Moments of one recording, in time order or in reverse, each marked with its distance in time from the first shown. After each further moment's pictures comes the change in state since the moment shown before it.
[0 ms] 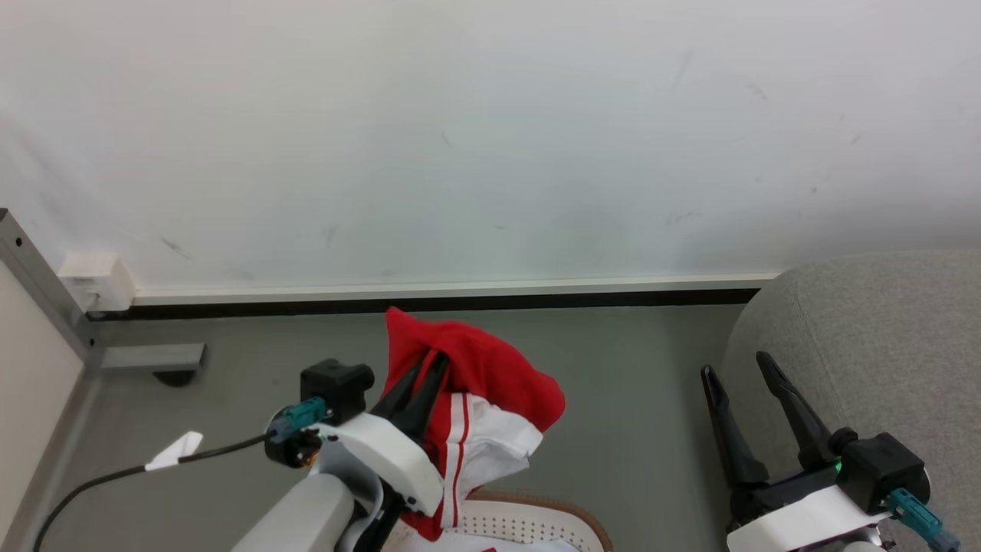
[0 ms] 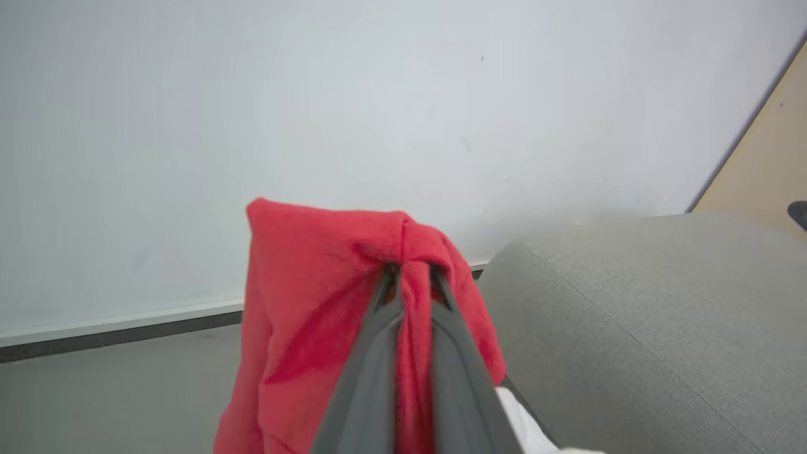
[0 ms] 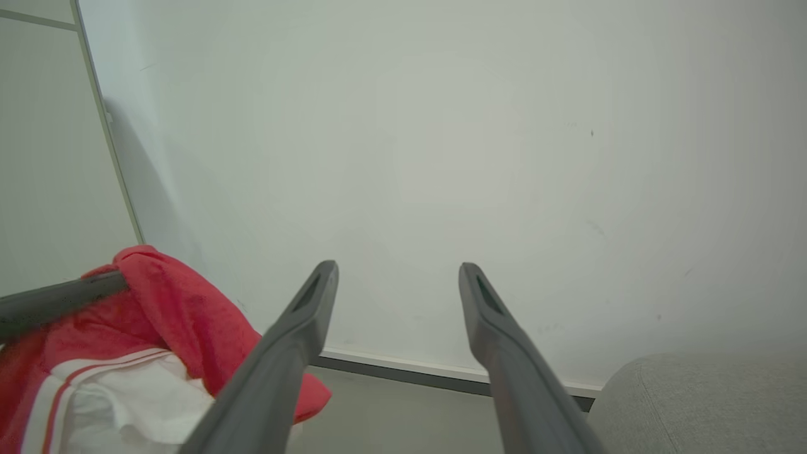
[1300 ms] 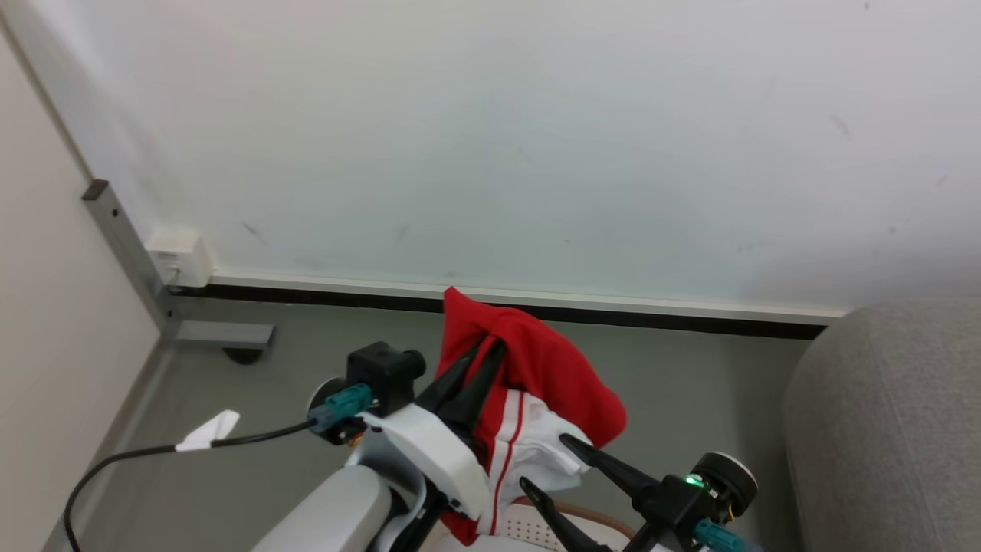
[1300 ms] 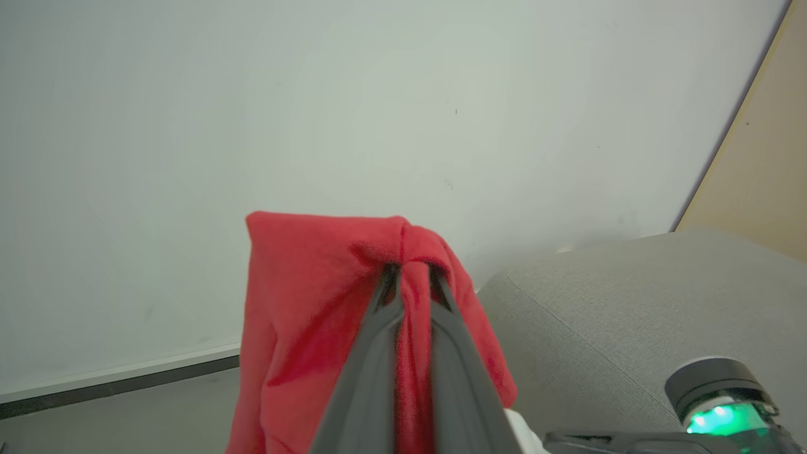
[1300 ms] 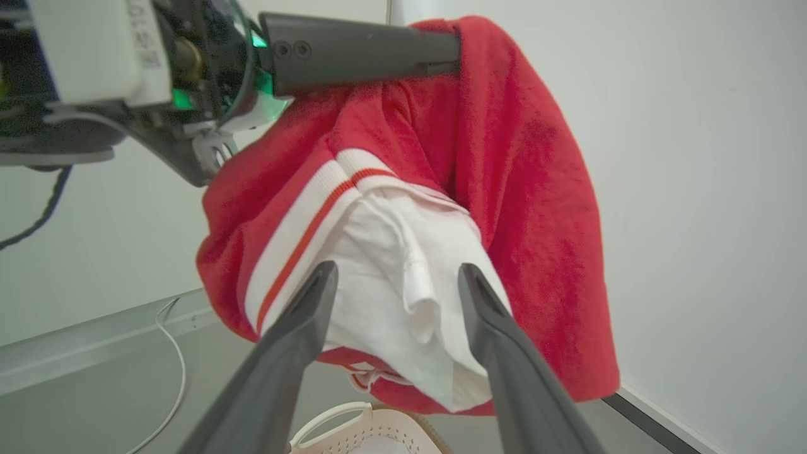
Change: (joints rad) left arm 0.007 0.035 -0.052 -0.270 0.007 0.068 0.095; right arm -0.173 -0.069 0.588 0.134 0.076 0.000 0.000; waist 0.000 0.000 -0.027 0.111
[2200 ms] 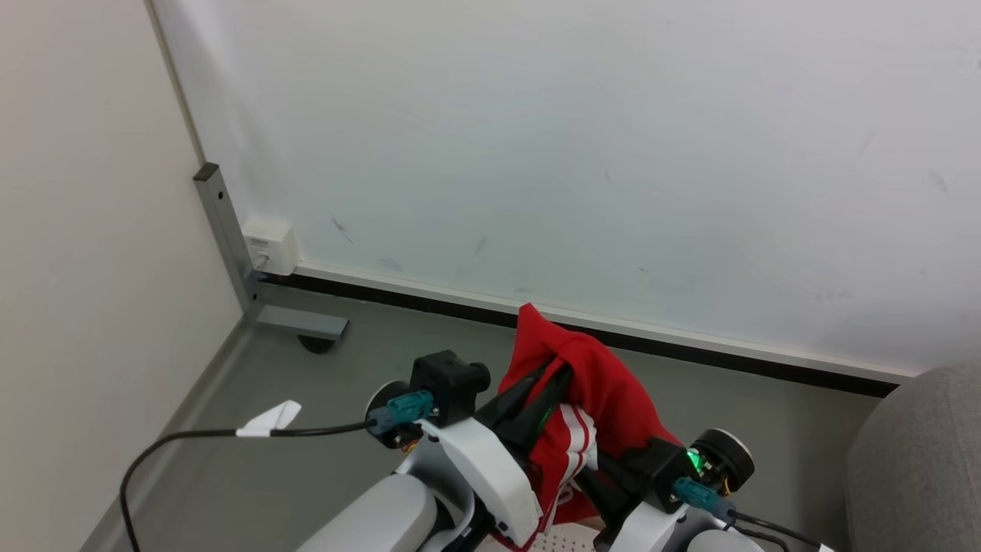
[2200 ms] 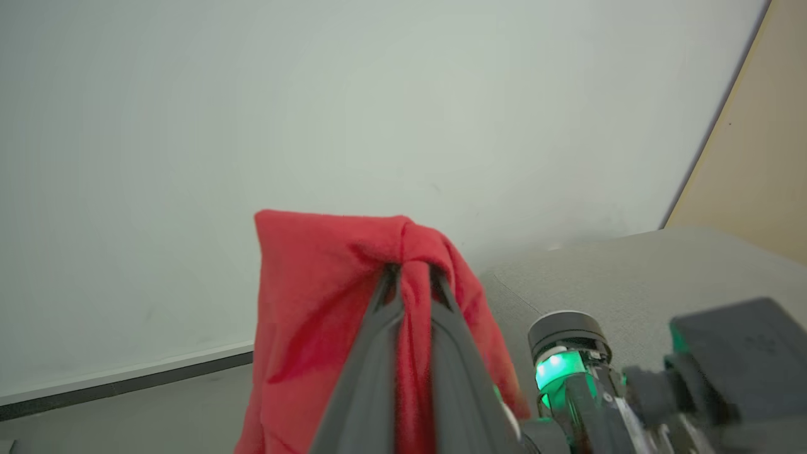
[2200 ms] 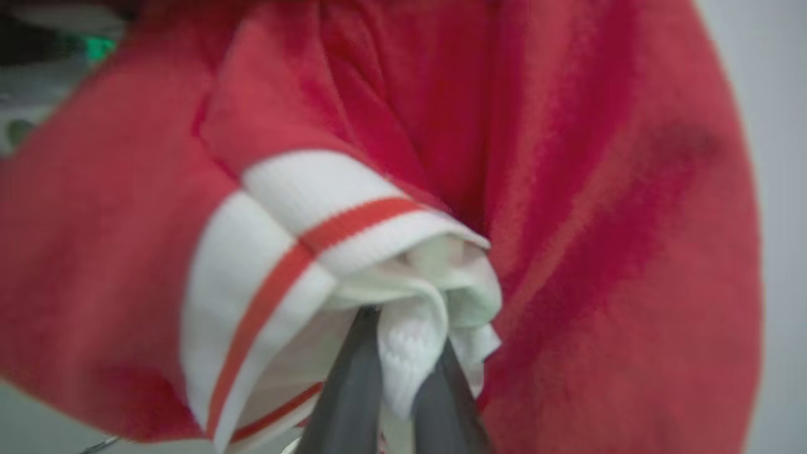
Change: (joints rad) left arm -0.030 -0.062 -0.098 -0.029 -0.002 -0.043 0.060; right arm -0.125 0.106 -0.012 0.277 -0.022 0.000 0.000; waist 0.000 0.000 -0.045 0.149
